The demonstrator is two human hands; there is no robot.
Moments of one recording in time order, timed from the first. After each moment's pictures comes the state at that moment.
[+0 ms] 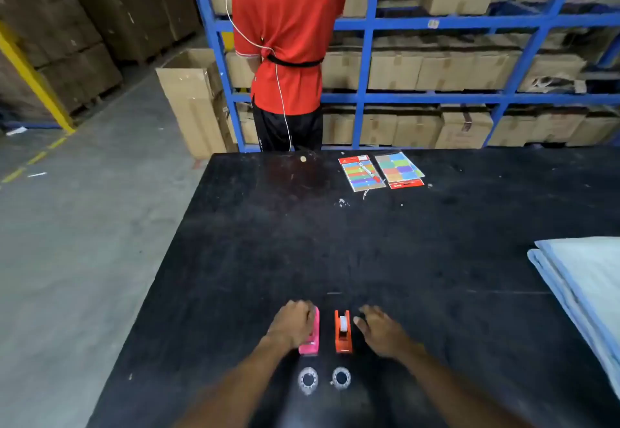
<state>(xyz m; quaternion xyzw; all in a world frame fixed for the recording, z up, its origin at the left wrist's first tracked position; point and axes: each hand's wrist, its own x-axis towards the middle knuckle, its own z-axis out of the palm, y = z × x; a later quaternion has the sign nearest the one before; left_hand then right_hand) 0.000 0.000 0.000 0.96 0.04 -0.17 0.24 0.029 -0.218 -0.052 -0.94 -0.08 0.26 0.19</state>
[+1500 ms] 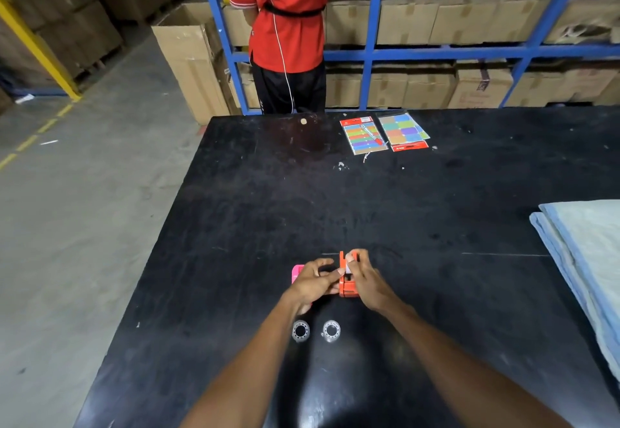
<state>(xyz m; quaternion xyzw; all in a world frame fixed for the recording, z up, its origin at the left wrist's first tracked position) 0.000 -0.060 -0.023 0.63 0.19 -0.21 0.72 0.019 -0.218 -0.018 -0.85 -0.02 0.23 0.47</state>
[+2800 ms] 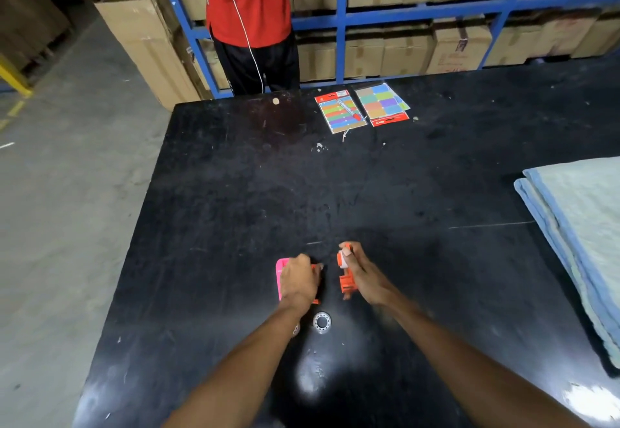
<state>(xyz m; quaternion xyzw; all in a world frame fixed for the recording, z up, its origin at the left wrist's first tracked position) 0.012 -0.078 -0.029 0.95 0.18 -0.13 0.23 0.019 -0.239 -0.024 -0.79 -0.01 0.25 0.56</state>
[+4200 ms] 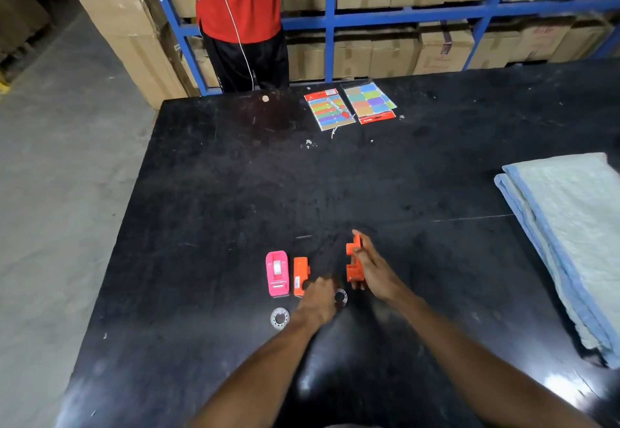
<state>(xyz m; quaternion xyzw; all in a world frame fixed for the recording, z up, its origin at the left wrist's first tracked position) -0.027 -0.121 -0.069 0.94 -0.02 -0.22 0.26 0.012 -0.271 -0.037 -0.81 0.01 0.21 0.55</state>
